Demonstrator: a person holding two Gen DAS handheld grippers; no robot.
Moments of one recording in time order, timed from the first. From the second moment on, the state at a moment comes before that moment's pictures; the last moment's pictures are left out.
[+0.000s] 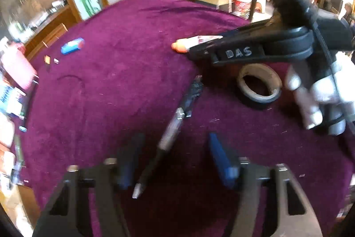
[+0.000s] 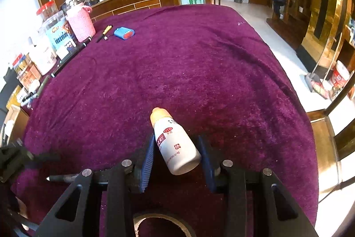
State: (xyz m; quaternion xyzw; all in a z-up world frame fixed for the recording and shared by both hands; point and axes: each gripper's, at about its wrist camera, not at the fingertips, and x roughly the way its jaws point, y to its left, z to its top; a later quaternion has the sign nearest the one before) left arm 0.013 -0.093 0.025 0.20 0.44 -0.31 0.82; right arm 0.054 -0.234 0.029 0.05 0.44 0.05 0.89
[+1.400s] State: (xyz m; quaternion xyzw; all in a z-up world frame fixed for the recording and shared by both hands) left arm -0.128 0.254 0.110 -0.15 0.37 -0.09 0.91; right arm -0.003 -0.143 0.082 0.07 0.40 0.13 0.90
